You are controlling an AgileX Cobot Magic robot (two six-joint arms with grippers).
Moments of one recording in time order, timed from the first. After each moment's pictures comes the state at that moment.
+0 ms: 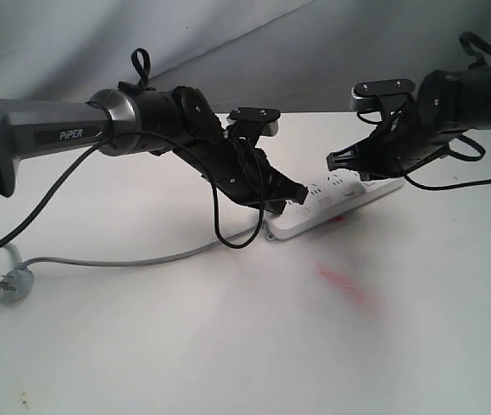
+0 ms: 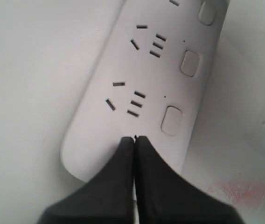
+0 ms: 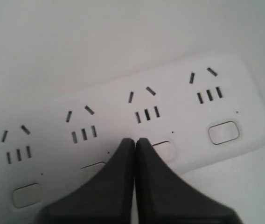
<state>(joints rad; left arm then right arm) -0.54 2.34 -1.73 -0.65 0.65 0.48 0.35 2.09 -1.40 0.06 0.42 -0.04</state>
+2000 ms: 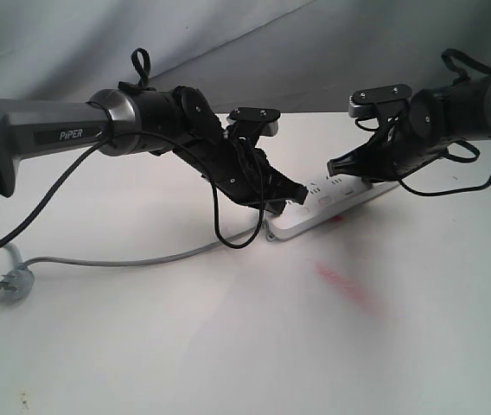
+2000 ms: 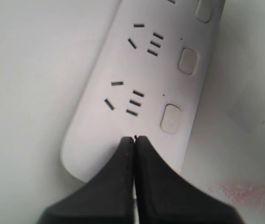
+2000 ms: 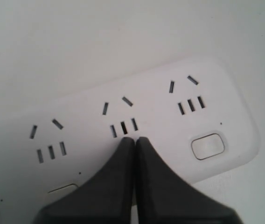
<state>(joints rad) -0.54 2.34 -1.73 -0.65 0.65 0.48 0.35 2.16 -1.40 -0.08 0.35 0.07</state>
